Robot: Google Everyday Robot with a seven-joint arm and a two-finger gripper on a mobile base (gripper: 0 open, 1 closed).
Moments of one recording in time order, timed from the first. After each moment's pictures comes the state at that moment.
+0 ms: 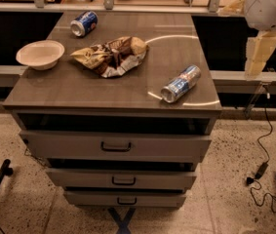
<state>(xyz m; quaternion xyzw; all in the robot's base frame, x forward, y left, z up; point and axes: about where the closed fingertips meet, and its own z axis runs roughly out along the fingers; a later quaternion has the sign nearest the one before) 0.580 -0.242 0.970 -0.75 0.62 -0.09 0.19</state>
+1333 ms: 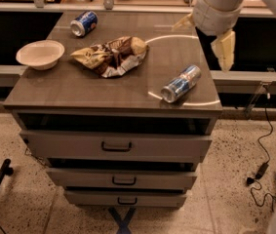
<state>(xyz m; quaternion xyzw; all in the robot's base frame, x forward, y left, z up) 0.635 -0.189 0.928 -0.89 0.42 -0.14 0.08</state>
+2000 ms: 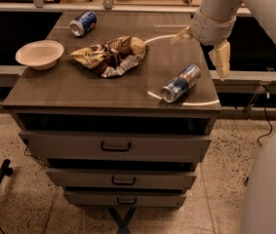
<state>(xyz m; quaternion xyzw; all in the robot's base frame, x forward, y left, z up) 0.645 -0.186 0.888 -0.91 0.41 -0.07 0.07</state>
